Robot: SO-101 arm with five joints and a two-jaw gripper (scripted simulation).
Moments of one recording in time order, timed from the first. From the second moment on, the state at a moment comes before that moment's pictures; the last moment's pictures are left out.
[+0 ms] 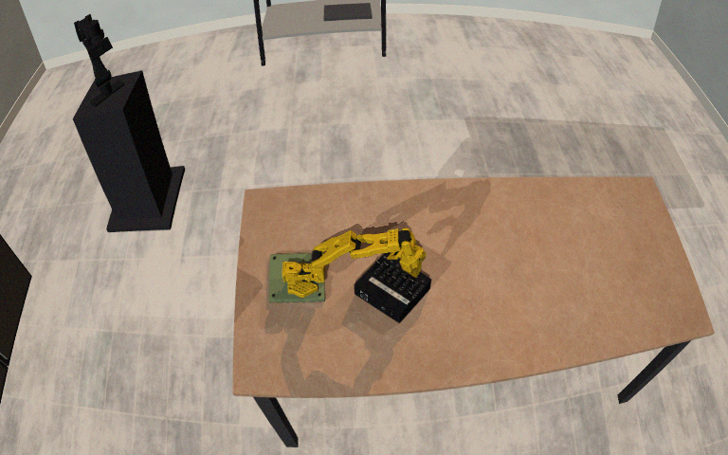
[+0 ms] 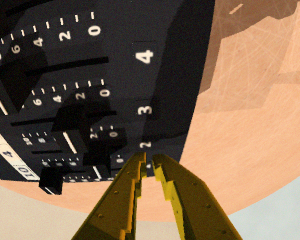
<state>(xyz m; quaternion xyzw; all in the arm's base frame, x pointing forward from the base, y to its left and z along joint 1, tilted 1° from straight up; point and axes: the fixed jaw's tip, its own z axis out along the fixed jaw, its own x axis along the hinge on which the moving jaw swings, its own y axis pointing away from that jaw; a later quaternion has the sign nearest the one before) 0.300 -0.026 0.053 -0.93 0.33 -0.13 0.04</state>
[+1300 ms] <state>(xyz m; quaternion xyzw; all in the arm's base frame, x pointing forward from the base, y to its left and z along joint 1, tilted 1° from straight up) 0.300 -0.026 0.051 -0.93 0.34 -0.12 0.03</state>
